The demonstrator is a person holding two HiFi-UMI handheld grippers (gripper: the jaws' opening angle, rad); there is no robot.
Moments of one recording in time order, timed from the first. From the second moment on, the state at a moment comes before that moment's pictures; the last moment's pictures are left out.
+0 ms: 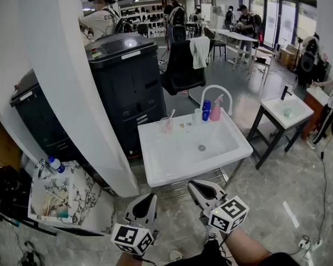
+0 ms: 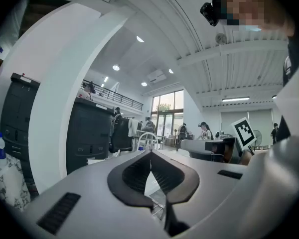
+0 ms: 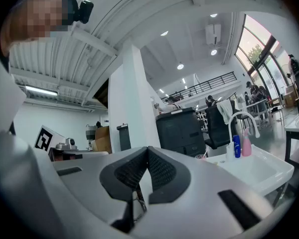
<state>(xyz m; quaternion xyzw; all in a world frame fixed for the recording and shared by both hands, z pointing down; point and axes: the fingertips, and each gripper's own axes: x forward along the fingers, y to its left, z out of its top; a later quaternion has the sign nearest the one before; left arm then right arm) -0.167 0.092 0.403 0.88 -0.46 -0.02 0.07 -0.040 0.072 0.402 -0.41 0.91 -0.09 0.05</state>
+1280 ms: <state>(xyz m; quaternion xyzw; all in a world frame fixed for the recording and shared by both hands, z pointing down) -0.099 0.041 0.422 0.86 -0.50 -0.01 0.10 0.030 0.008 0.416 -0.38 0.92 -0.11 0.07</state>
